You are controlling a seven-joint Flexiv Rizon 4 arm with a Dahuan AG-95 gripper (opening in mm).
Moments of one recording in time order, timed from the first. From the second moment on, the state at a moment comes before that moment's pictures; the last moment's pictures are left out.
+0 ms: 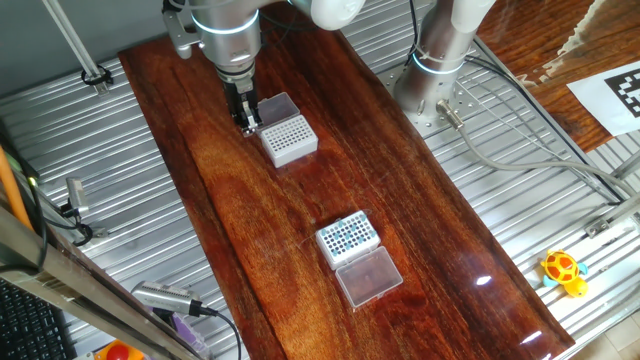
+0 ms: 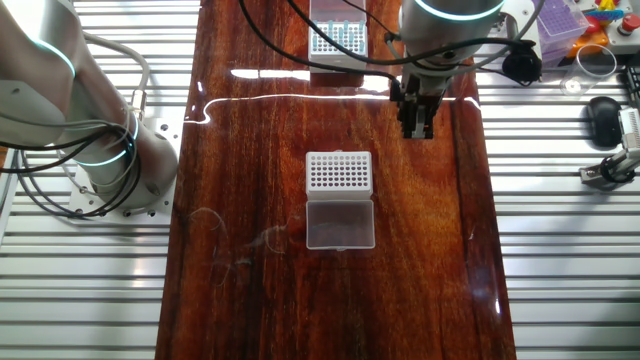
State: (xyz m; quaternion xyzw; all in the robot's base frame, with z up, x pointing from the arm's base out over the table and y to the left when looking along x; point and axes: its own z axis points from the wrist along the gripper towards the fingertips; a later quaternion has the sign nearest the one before) arm 0.500 0.000 0.170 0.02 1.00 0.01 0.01
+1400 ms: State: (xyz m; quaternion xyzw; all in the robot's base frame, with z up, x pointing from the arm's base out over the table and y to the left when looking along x) arm 0.499 0.000 0.170 0.02 1.00 0.01 0.01
